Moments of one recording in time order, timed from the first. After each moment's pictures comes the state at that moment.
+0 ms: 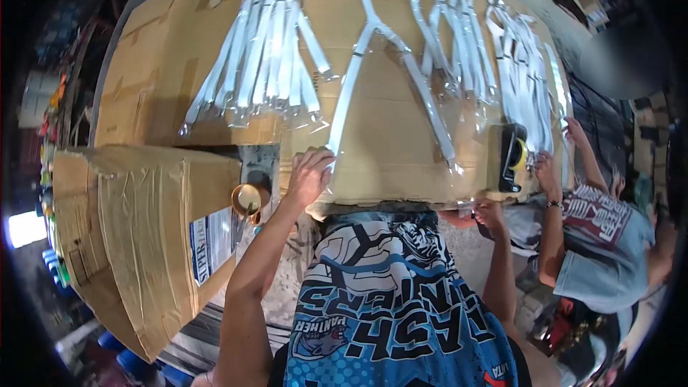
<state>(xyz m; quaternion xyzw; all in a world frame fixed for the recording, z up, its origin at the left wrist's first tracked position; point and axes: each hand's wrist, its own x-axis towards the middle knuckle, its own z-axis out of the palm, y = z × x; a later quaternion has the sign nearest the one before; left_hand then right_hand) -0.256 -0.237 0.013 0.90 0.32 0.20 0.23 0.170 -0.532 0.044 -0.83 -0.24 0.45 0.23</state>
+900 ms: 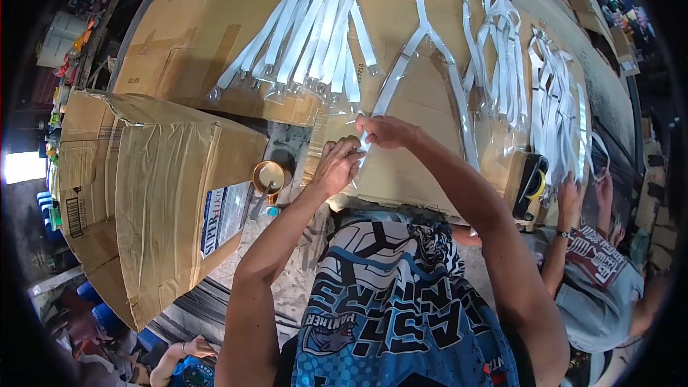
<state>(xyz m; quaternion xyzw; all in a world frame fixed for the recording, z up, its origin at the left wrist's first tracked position) -0.261 -0.238 0.012 0.89 0.35 0.19 0.24 -0.040 -0.178 0.016 -0.44 -0.79 0.43 0.03</state>
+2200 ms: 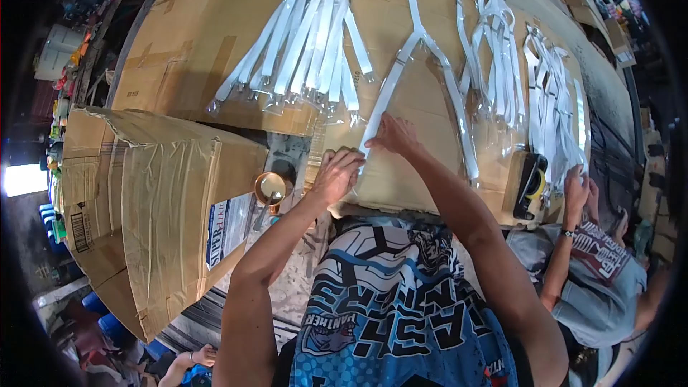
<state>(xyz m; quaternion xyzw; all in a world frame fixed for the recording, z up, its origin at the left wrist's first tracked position) -0.262 -0.235 0.017 0.90 0.31 0.21 0.23 -0.034 -0.191 0.016 -0.70 -0.65 0.28 0.06</state>
